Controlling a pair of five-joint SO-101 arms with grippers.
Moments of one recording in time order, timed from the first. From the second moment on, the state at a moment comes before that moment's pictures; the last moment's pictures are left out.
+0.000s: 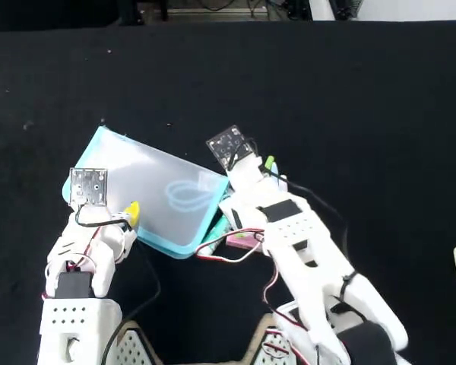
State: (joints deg) left arm -7.4 -84.5 92.4 39.2 -3.6; right arm -19.0 -28.1 62.7 32.7 12.1
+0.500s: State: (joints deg) left arm -7.4 -84.5 92.4 39.2 -3.6; right arm -15.5 -47.8 62.8 48.1 8.5
